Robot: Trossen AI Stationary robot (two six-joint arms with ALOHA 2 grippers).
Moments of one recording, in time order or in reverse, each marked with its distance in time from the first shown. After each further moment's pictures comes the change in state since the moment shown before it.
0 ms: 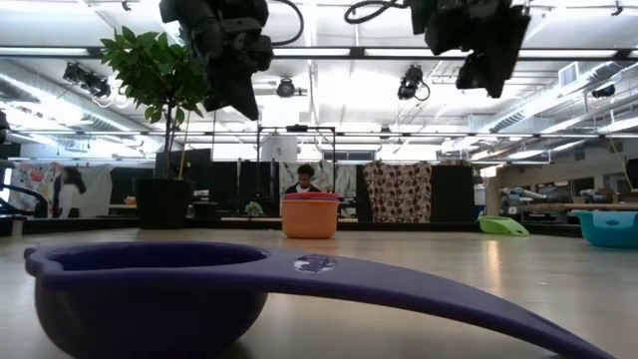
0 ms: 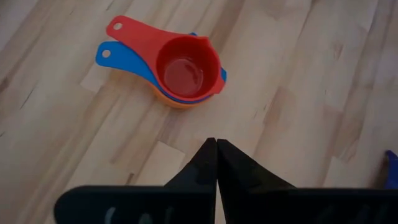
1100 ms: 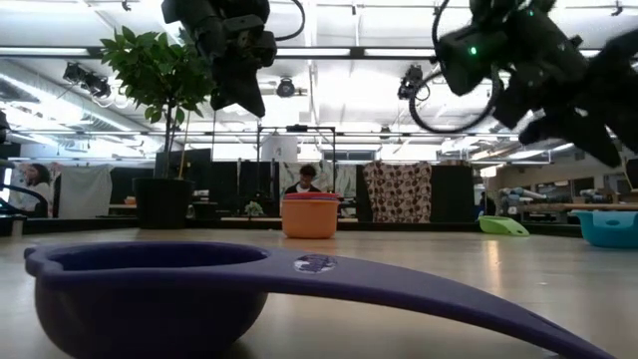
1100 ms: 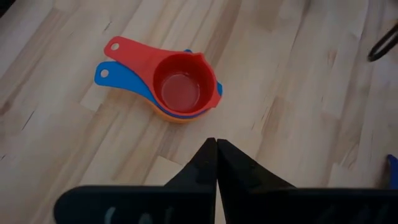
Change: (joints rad) left arm -0.001 0.001 0.000 0.048 0.000 0.030; right arm 0.283 0.000 -0.492 0.135 0.086 0.191
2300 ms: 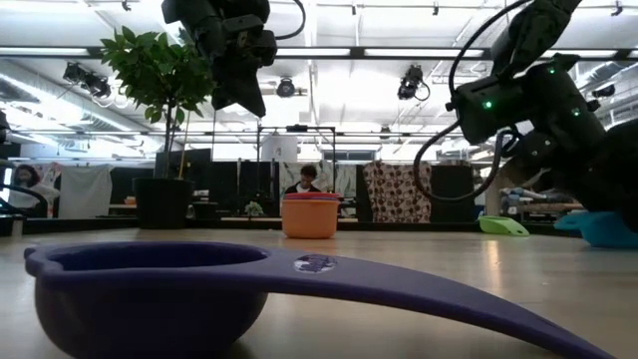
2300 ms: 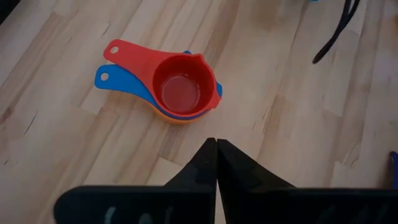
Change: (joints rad) left arm 0.000 0.000 0.000 0.003 0.000 0.023; right arm -0.054 0.004 -0.277 0.370 0.054 0.083
